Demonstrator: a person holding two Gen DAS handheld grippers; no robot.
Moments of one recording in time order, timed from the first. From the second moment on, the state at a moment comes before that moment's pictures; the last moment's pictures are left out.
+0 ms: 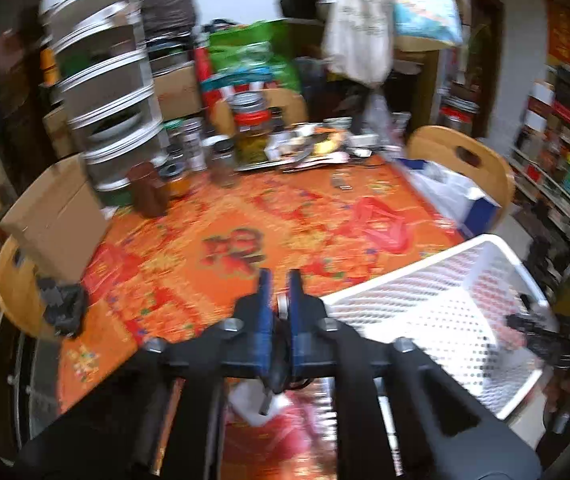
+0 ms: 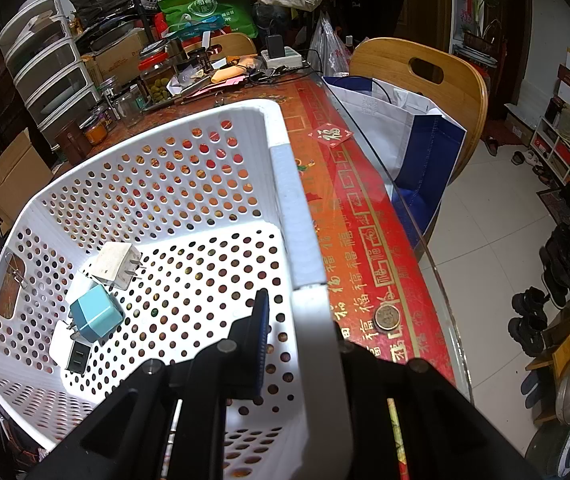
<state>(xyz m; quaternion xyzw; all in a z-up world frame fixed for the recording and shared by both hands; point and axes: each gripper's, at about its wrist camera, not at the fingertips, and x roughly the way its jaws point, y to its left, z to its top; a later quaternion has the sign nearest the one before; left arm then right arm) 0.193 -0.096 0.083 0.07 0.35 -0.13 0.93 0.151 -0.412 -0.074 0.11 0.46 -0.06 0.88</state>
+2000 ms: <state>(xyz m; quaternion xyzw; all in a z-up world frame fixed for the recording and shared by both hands) 0.234 0.049 -0.080 0.03 0.42 0.00 0.91 0.152 -0.412 -0.075 0.11 0.46 -0.05 0.88</state>
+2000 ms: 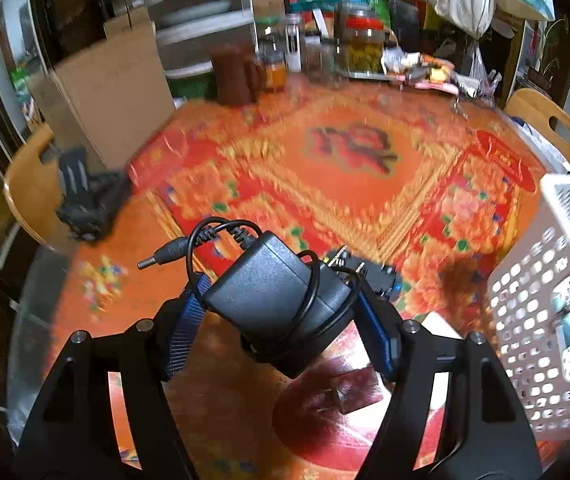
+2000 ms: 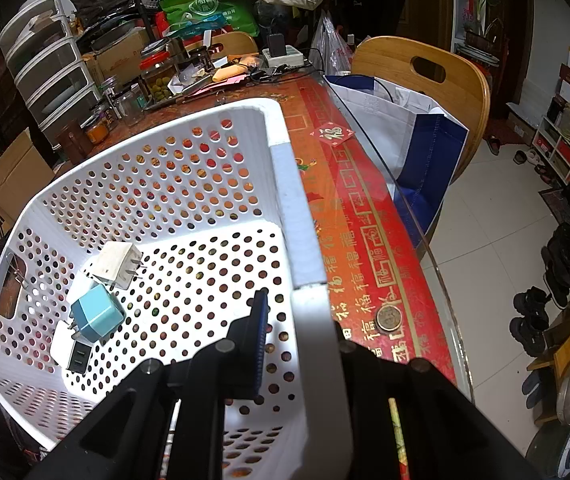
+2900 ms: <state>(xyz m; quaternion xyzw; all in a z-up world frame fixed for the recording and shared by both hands) 0.170 -0.156 0.033 0.21 0.34 -0.07 0.91 0.152 -0.411 -0.074 0.10 0.46 -0.05 0.88</state>
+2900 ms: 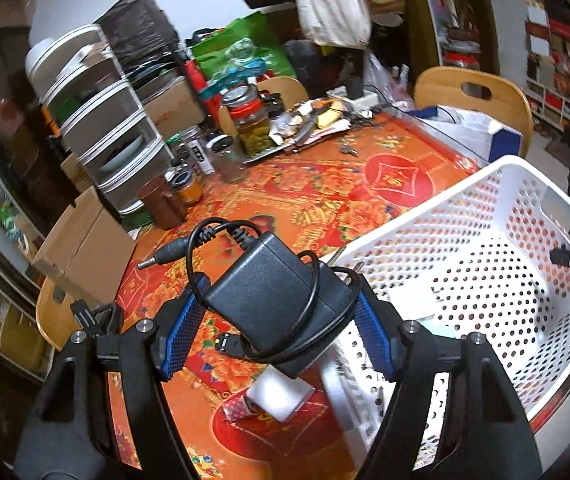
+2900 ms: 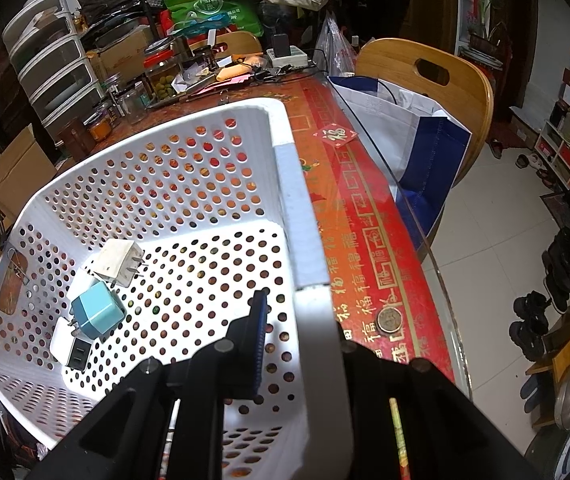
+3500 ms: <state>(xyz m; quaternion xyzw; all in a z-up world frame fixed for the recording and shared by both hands) 0.201 -0.260 -0.076 0.35 0.49 -0.15 0.78 0.153 -0.413 -0.074 0.10 0.46 -0.04 0.88</state>
